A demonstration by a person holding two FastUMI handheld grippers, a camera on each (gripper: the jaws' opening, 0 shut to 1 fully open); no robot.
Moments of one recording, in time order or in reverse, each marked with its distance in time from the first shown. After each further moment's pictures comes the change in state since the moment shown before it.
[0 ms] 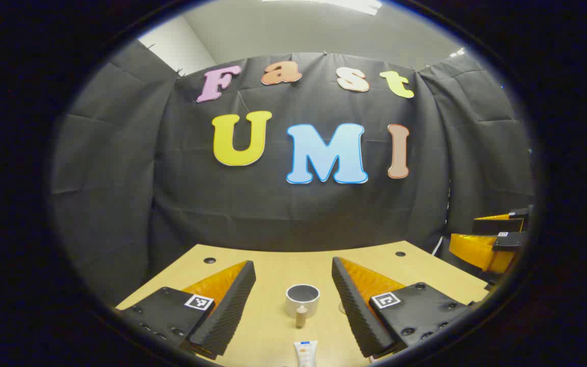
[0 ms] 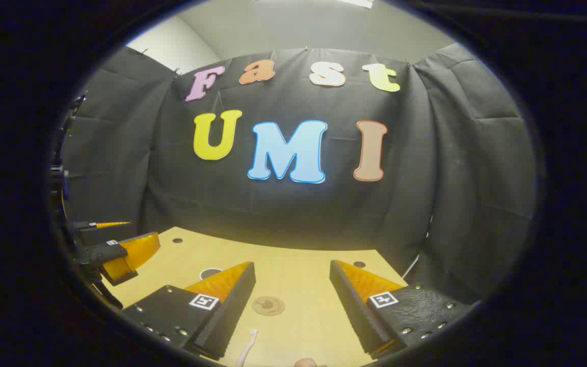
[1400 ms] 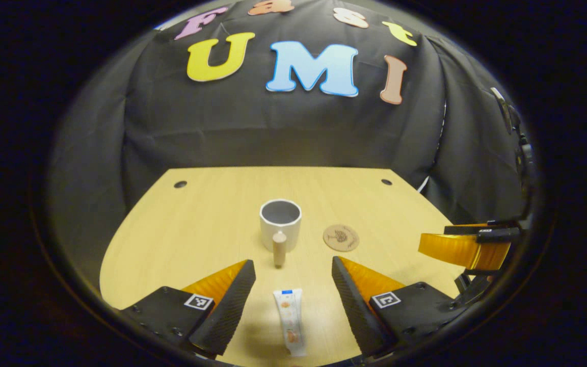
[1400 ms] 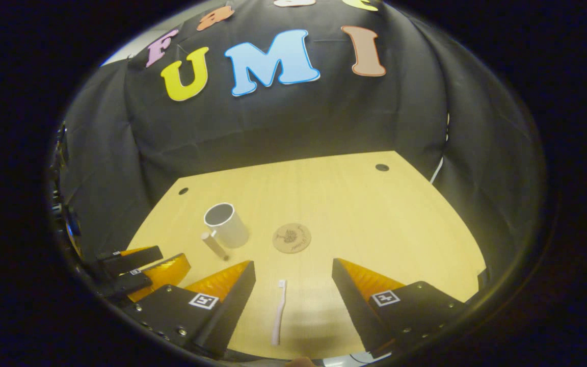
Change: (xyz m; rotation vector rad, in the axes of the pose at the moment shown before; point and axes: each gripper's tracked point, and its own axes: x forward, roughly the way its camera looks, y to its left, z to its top) left arm 0.012 -0.032 -0.171 -0.063 0.541 -0.093; right arm 0.018 0.027 -0.137 0.235 0.536 0.059
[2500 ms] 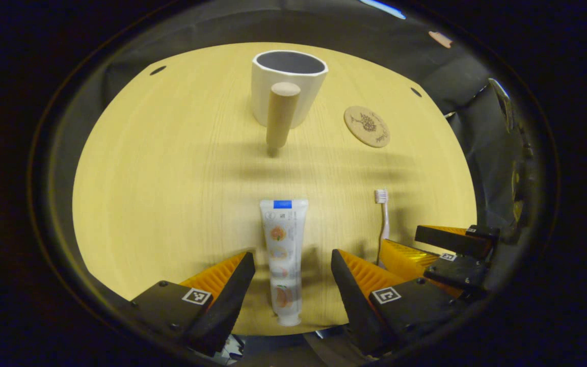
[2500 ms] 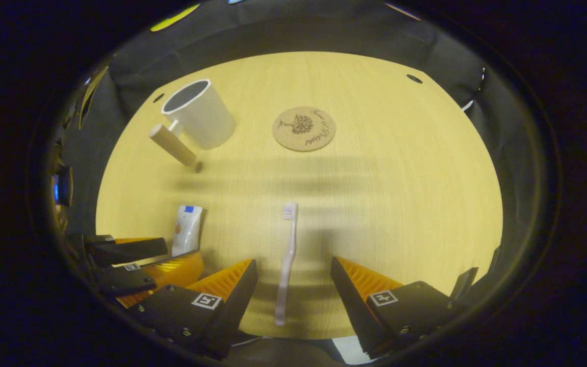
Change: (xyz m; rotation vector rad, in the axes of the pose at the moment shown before) left arm 0.041 0.011 -0.138 -0.147 0.705 0.003; right arm 0.072 0.014 -0.144 -0.056 0.608 -0.064
